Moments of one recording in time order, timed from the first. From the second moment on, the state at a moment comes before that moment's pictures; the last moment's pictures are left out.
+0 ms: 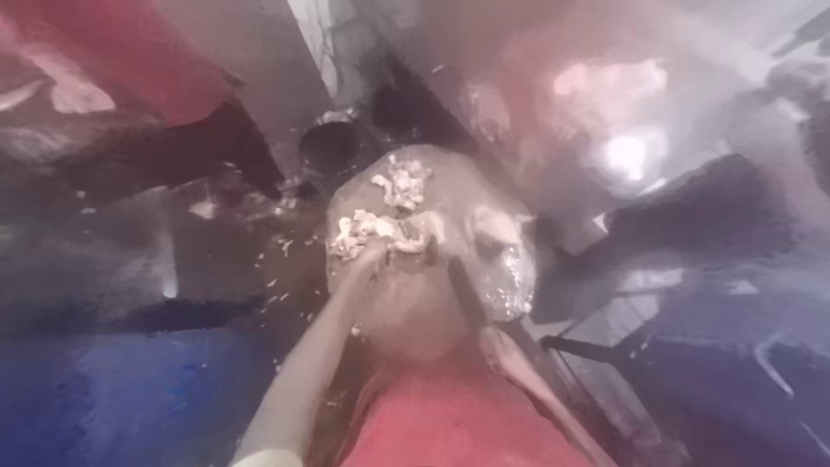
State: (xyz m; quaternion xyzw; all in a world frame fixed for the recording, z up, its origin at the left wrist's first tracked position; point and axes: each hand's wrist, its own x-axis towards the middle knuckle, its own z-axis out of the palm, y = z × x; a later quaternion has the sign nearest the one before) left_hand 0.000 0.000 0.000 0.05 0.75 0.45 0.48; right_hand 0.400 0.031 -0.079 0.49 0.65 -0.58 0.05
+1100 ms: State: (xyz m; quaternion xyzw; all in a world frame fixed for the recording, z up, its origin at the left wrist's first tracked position) left_hand 0.064 -0.166 -0.067 0.02 0.65 0.49 0.58; right_hand 0.300 0.009 -0.055 0.44 0.74 -0.50 0.07
